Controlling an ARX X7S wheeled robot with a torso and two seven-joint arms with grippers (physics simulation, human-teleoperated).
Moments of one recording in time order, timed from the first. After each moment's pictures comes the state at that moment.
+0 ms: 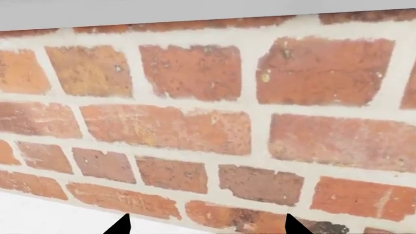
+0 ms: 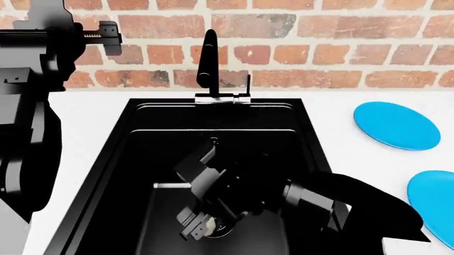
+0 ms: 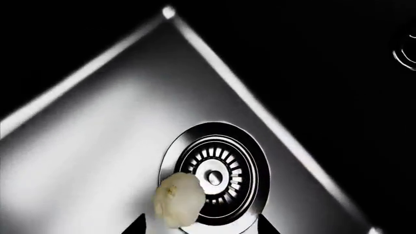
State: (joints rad) left arm -1.68 -0.23 0.11 -1.31 0.00 -0.55 -0.01; right arm 1.28 0.02 -1.44 0.51 1.42 0.99 0.43
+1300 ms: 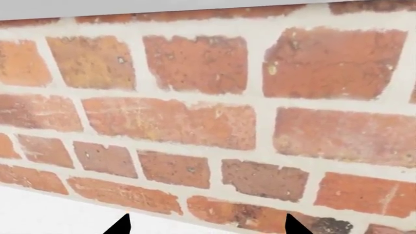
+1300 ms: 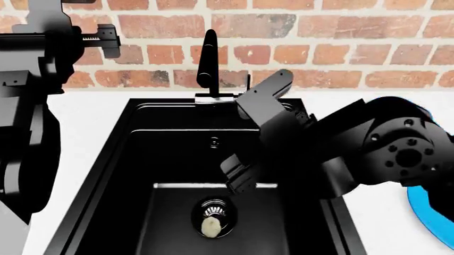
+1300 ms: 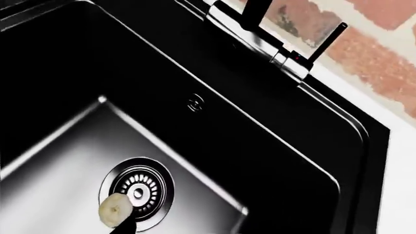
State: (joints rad) left arm -1.67 -0.24 0.10 -1.31 0.00 -0.55 -0.01; right arm 1.56 0.56 -1.27 -0.13 1.89 0.99 0.83
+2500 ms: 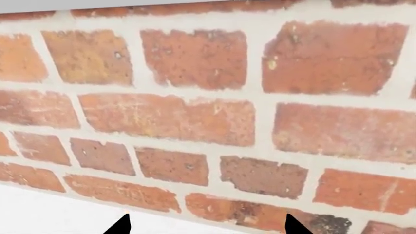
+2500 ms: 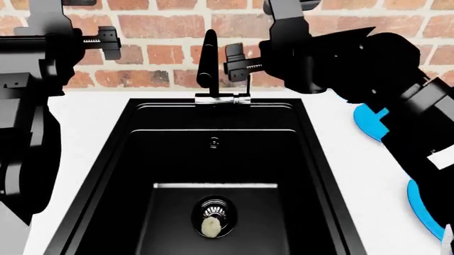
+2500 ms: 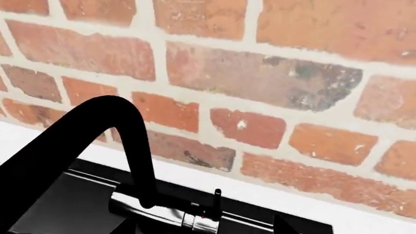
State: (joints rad) left arm -1.66 -0.24 0.09 -1.31 0.00 -0.55 0.00; right arm 1.68 0.30 -1.21 0.60 1.55 0.70 0.47
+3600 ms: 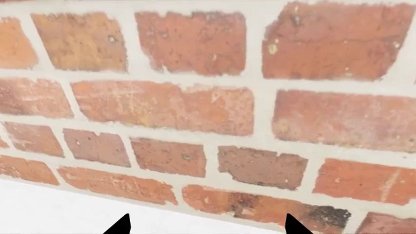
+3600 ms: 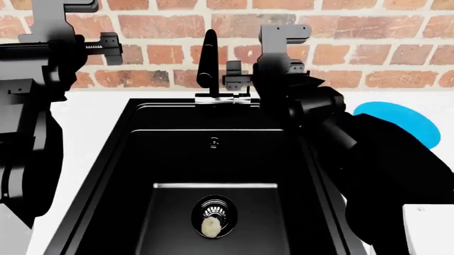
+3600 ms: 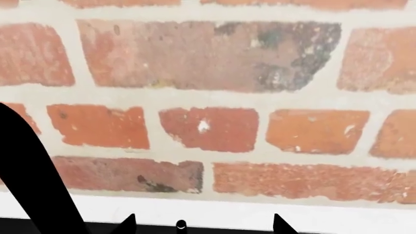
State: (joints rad) left arm -1.64 -0.24 0.08 -1.31 0.00 -0.54 0.01; right arm 1.55 0.00 -1.56 1.17 1.64 0.20 0.35
